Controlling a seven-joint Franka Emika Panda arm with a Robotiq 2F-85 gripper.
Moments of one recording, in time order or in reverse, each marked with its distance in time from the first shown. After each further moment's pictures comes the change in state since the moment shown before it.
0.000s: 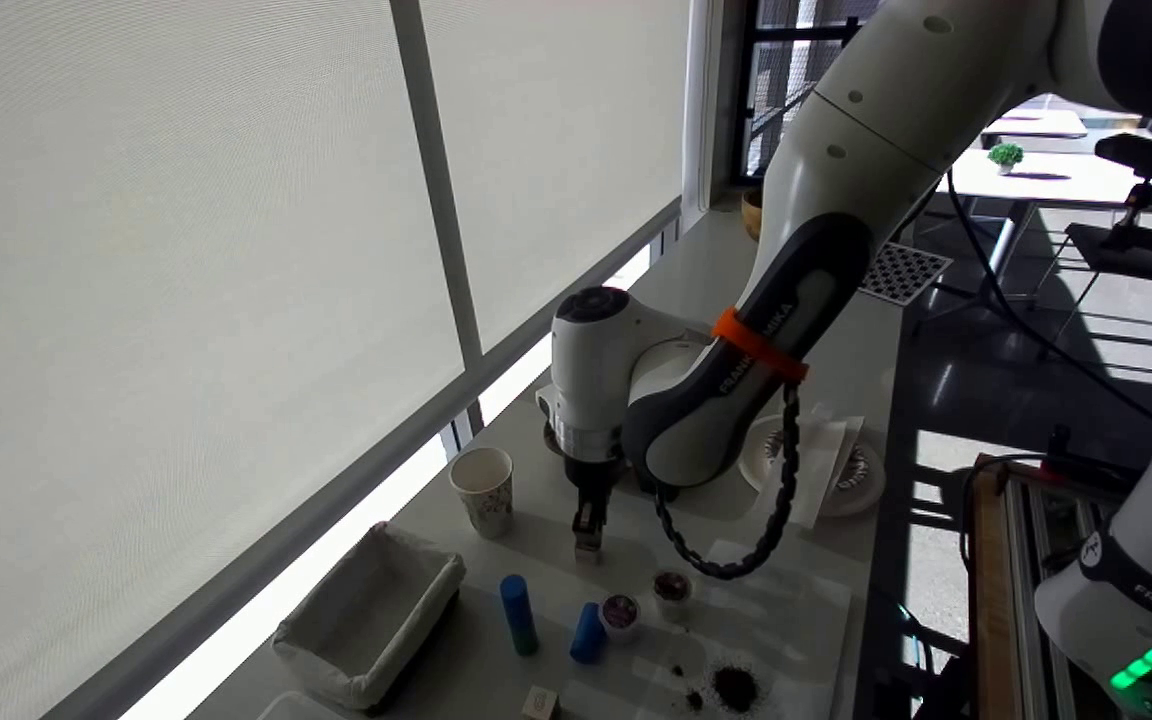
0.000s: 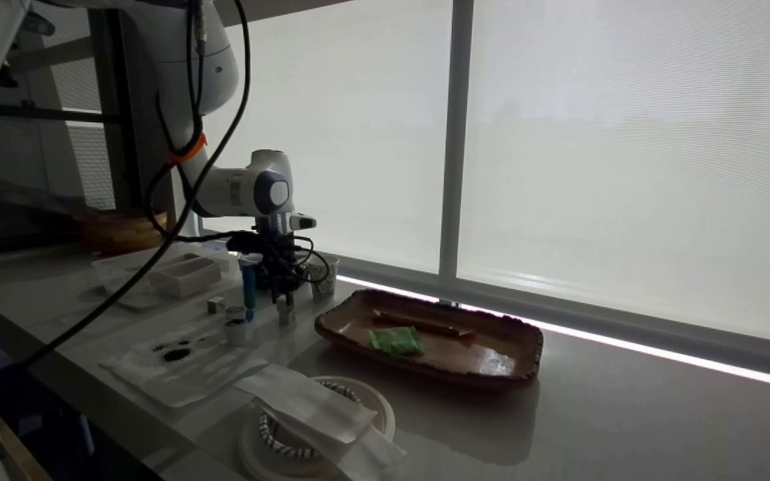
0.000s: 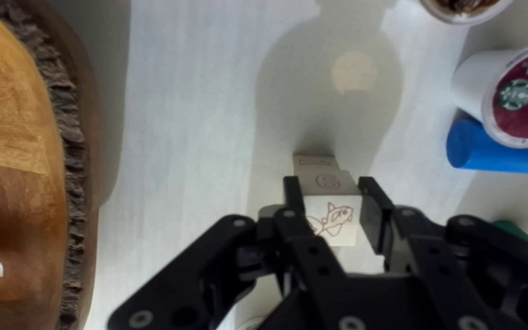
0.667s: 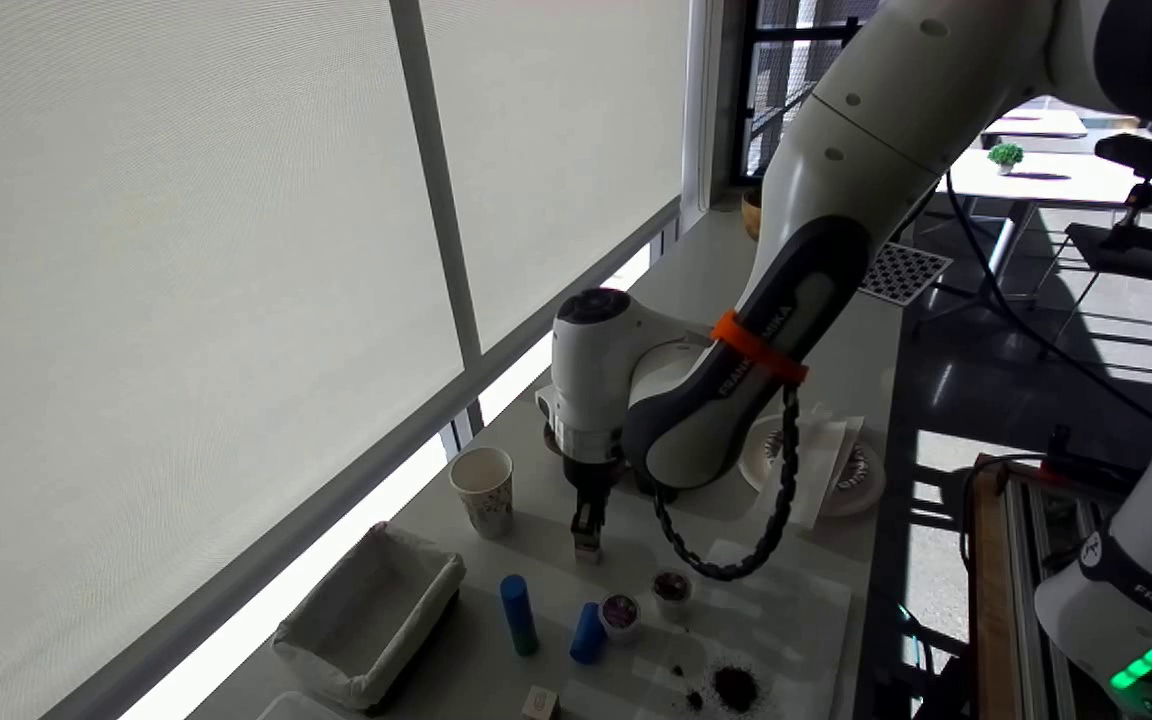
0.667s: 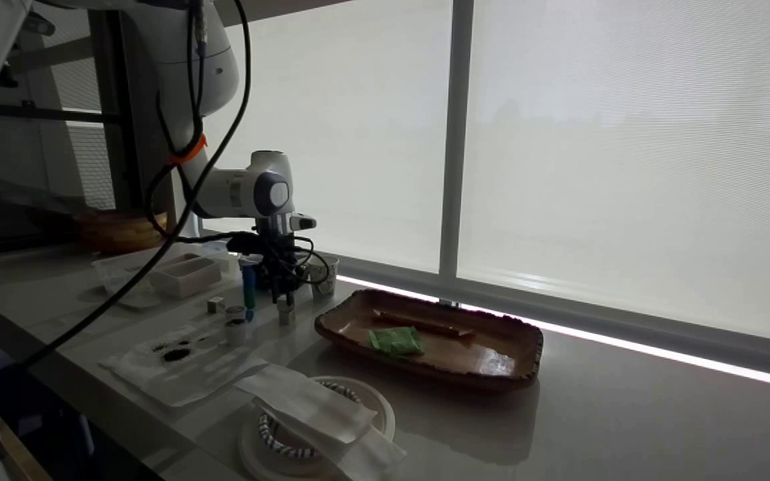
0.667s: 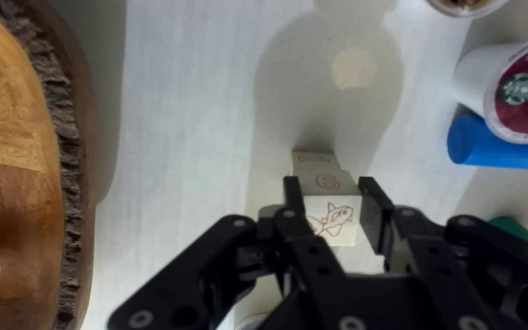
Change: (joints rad) arm 0.000 0.005 0.000 0.000 0.000 0.015 0.002
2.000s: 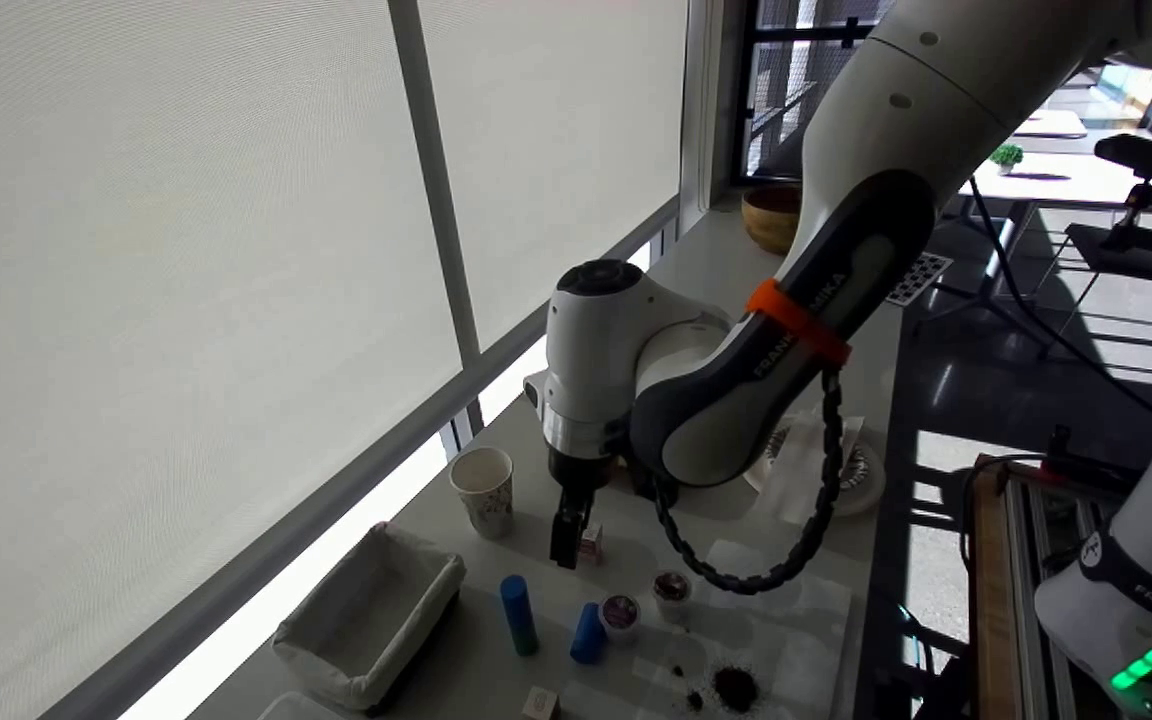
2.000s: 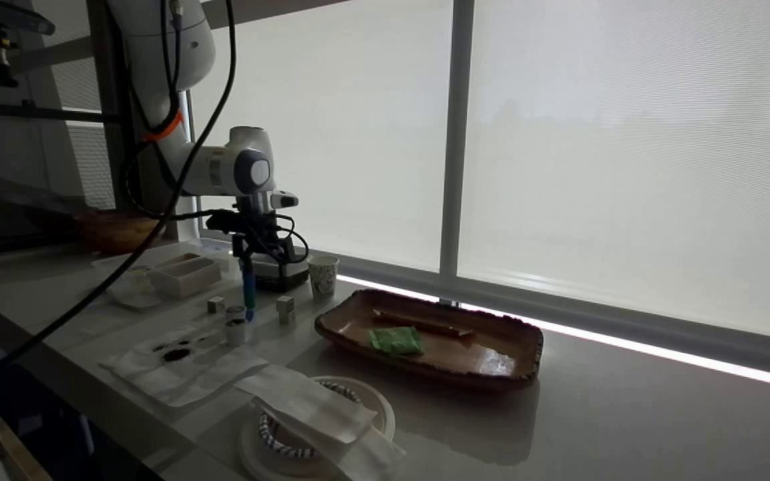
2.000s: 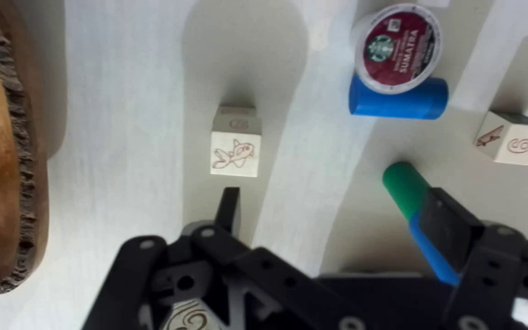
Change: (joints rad) arm 0.016 -0.111 0.065 -0.042 0.026 0.003 0.050
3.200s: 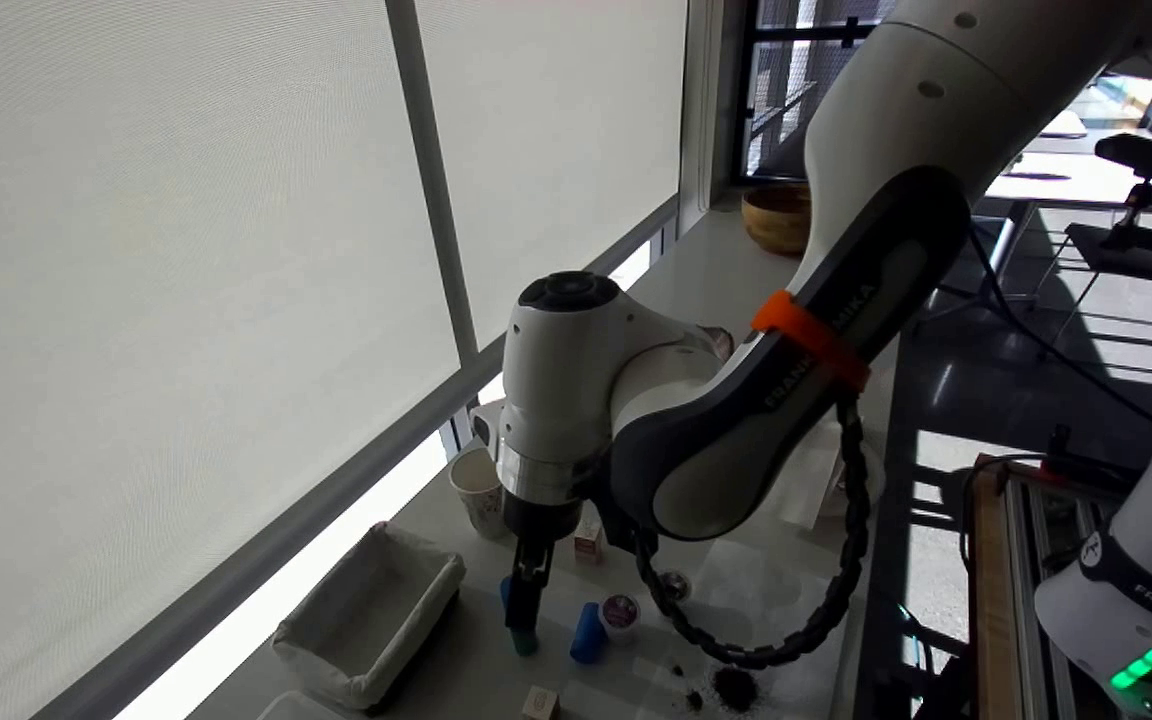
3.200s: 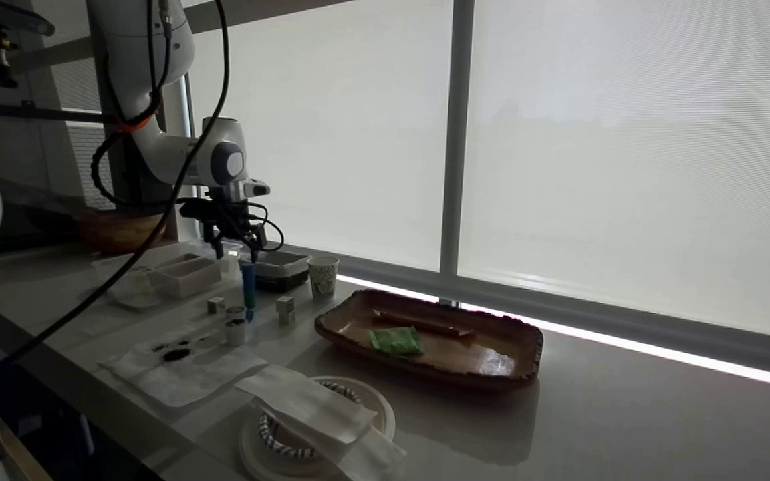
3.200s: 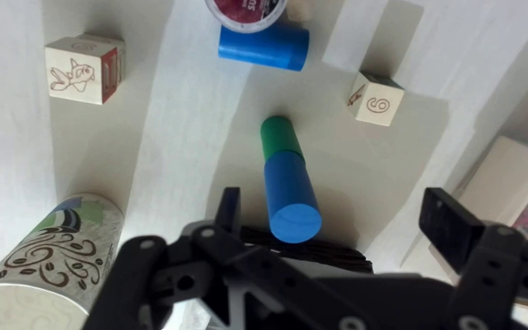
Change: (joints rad) arm 0.049 0.022 0.091 0.078 0.031 0.000 -0.018
